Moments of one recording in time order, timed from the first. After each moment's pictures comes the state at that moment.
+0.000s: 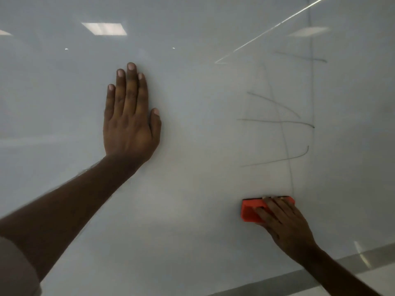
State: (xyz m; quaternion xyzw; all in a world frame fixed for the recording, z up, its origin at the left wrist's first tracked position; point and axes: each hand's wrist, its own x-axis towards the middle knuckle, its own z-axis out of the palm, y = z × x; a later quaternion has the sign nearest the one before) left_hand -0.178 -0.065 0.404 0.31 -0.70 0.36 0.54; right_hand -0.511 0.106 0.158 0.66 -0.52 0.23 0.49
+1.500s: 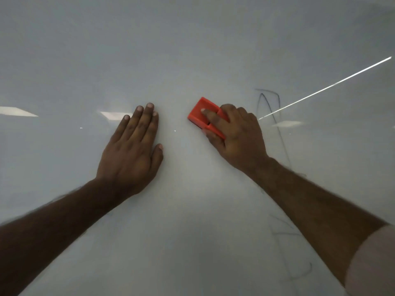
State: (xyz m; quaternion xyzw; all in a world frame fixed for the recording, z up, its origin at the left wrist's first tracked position) left_hand -0.201 -0.073 0.560 0.27 -0.67 0.44 0.53; right_hand -0.443 0.030 0.596 0.54 -0.40 0.35 0.65
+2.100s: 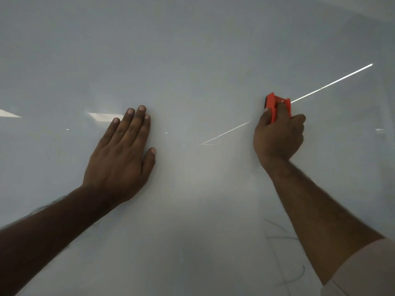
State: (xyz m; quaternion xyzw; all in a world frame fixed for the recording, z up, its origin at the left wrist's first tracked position) left_hand -0.201 -0.074 0.559 0.26 -0.67 0.44 0.54; right_hand -0.503 0.039 0.615 0.20 -0.58 0.64 0.47
